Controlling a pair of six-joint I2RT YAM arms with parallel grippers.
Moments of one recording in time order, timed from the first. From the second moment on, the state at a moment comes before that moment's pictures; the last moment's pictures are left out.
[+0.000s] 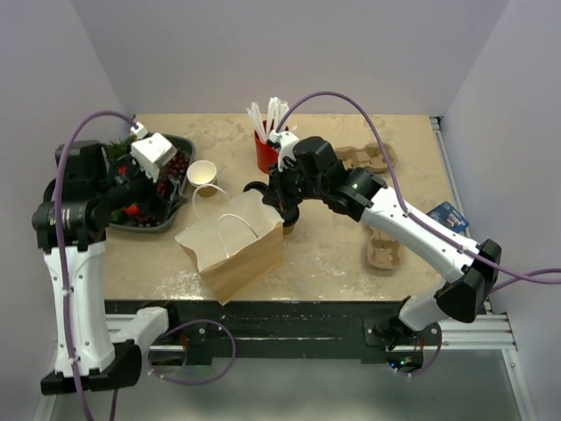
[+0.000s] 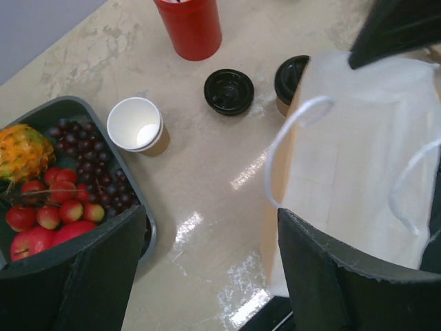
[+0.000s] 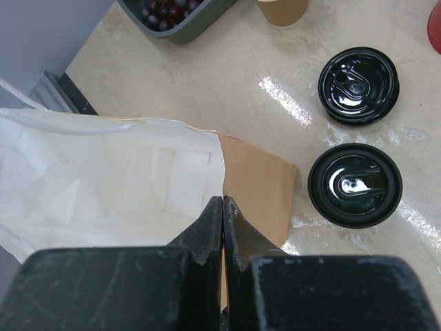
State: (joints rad) left arm 0.08 1.04 1.60 -1.22 0.61 0.53; right arm 0.85 1.49 1.52 -0.59 -0.15 0.33
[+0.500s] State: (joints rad) left arm 0.08 0.98 1.39 -1.31 0.69 0.61; right arm 0.85 1.51 1.52 -0.58 -0.15 0.33
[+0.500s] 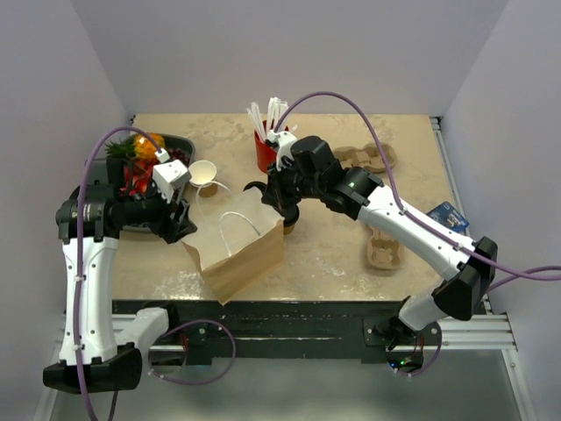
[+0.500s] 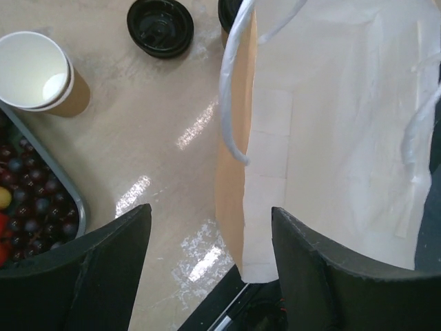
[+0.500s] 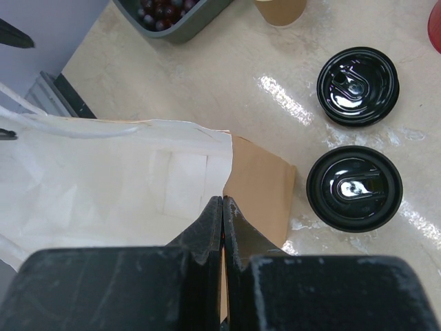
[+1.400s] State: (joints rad) left arm 0.07 1.03 1.30 -1.30 0.68 0.80; right arm 0.59 1.57 1.50 -0.59 -0.42 -0.30
